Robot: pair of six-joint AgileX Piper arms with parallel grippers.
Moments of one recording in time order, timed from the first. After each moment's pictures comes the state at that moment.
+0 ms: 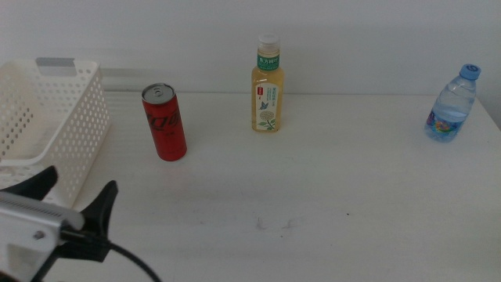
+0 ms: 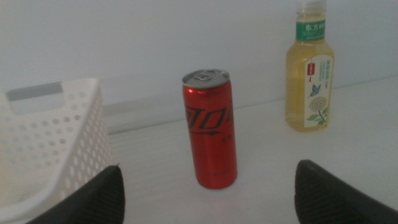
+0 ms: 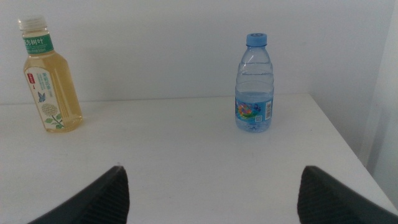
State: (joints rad) left arm -0.19 1.09 0.00 0.04 -0.95 0.03; right arm 0.02 0.00 0.00 -0.01 0.20 0.06
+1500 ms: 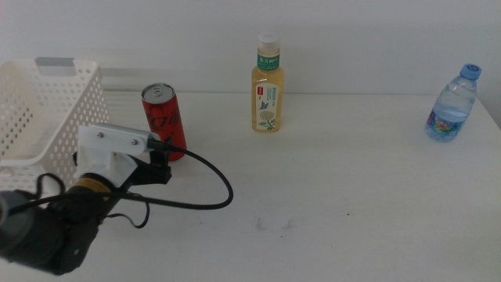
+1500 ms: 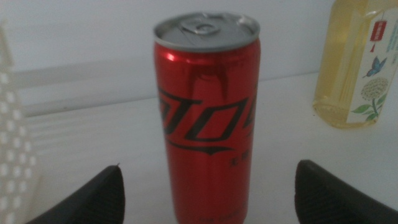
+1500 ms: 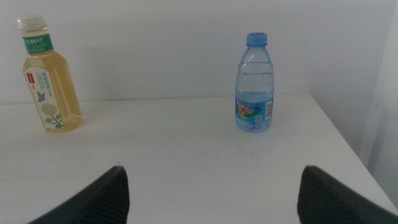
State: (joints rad) left arm -0.19 1.86 -0.50 0.06 -1.08 -0.04; right arm 0.02 0.00 0.00 -0.01 0.20 0.06
